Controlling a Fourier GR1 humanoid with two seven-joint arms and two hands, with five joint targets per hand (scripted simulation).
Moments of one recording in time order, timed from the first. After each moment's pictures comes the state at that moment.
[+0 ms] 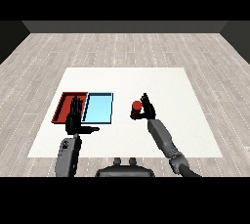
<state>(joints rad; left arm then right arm) -0.03 0.04 0.06 -1.60 0.13 -0.09 -0.44 -0.56 -0.01 0.07 -0.66 -0.38 0.03 -0.51</state>
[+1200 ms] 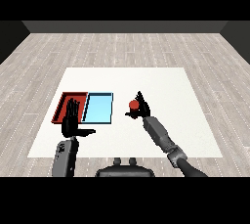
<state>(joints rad) 0.01 0.06 0.08 -1.64 0.16 -0.12 -0.45 -0.67 0.00 0.22 -0.53 -0.52 -0.04 -0.54</state>
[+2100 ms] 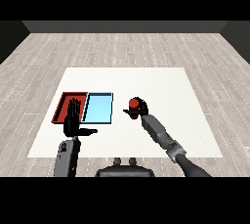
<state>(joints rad) 0.01 0.03 0.06 -1.64 0.14 -0.10 -0.46 -0.76 0.00 0.34 -0.40 -0.56 -0.25 -0.52</state>
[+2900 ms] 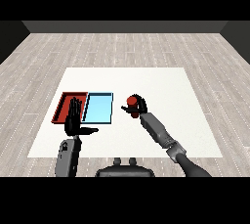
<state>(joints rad) 0.00 0.03 0.06 -1.62 0.14 -0.09 -0.45 -0.77 -0.01 0.36 -0.49 -0.52 -0.34 -0.51</state>
